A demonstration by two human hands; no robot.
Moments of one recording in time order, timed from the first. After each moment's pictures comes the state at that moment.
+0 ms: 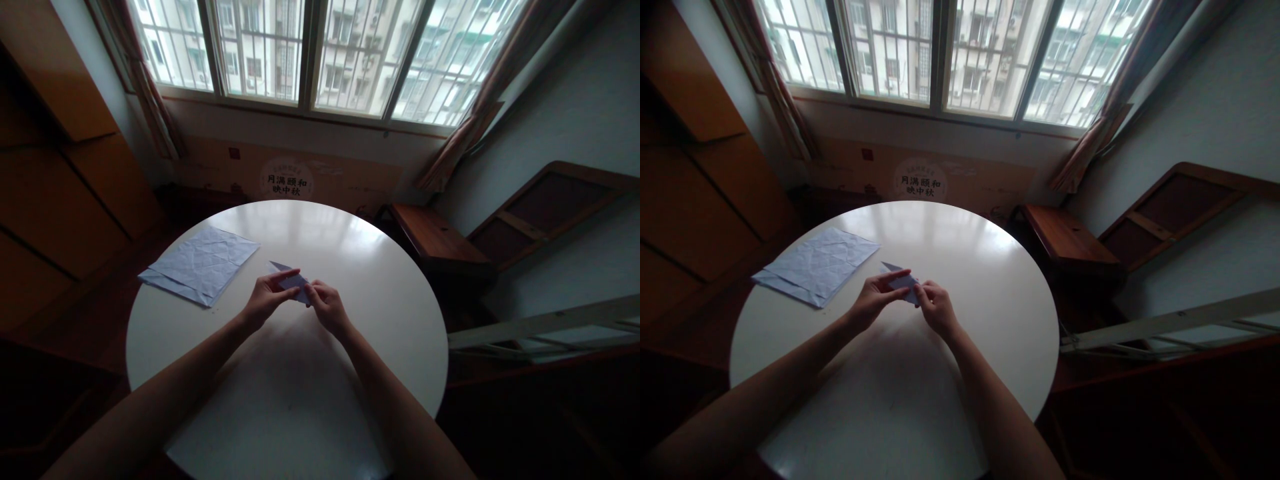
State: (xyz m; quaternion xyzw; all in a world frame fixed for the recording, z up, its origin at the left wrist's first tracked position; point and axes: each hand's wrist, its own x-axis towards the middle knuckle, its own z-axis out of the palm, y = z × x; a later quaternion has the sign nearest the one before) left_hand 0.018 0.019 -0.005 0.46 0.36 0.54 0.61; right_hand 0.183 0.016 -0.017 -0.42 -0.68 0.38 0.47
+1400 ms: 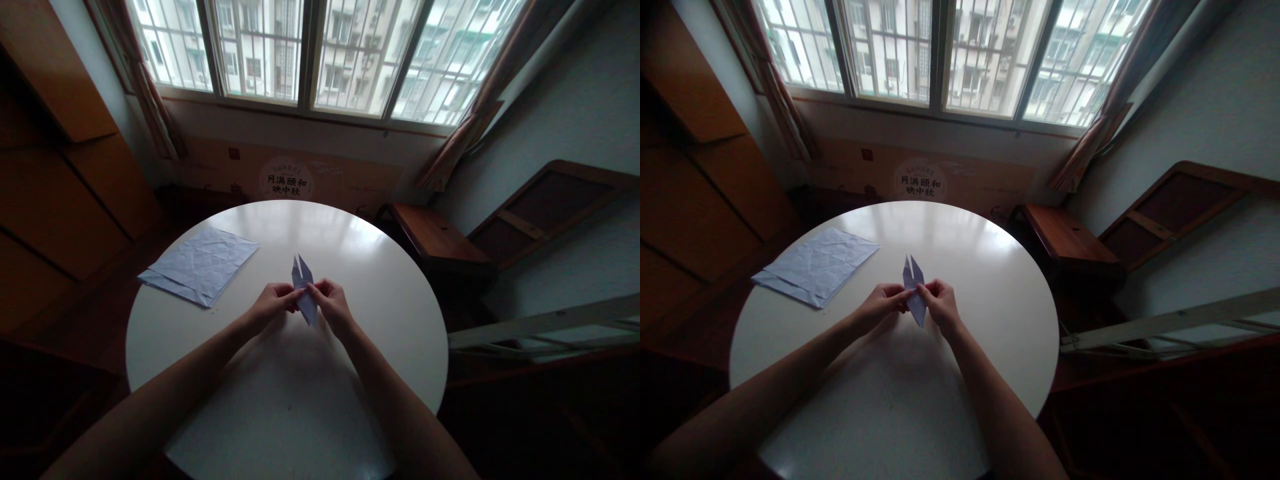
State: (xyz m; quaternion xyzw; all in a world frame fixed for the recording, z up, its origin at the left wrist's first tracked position) left_hand 0.019 0.020 -0.018 0.54 0.40 0.41 0.61; right_hand 0.180 0.021 -0.020 -0.43 -0.47 0.55 0.54
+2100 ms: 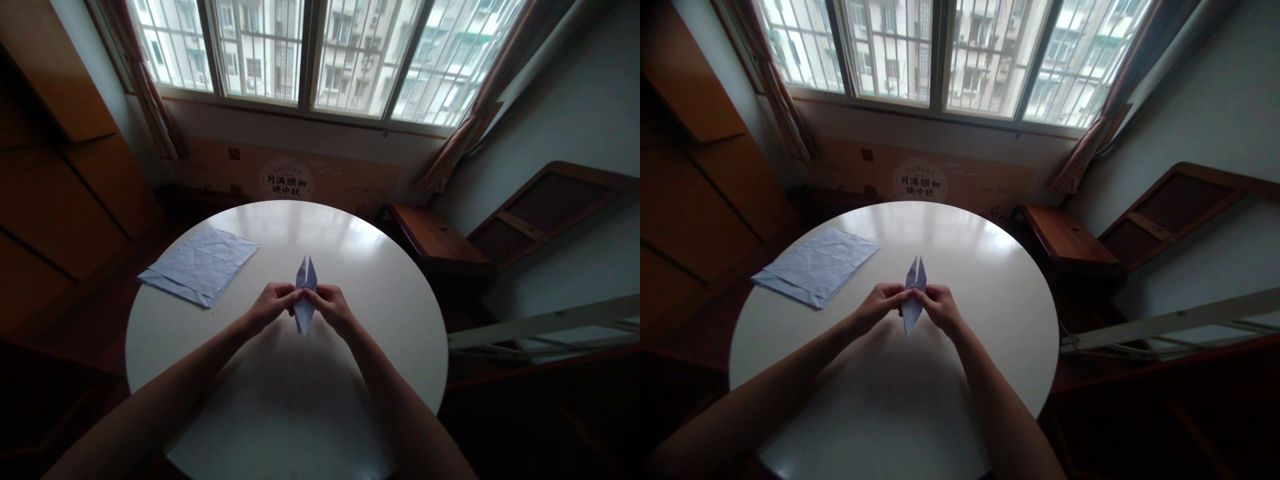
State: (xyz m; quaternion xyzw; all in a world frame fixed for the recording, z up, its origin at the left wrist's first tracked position) left_hand 0.019 0.016 -0.010 0.57 0.37 0.42 0.60; right_hand 0.185 0.014 -0.006 -0.38 -0.58 0.56 0.45
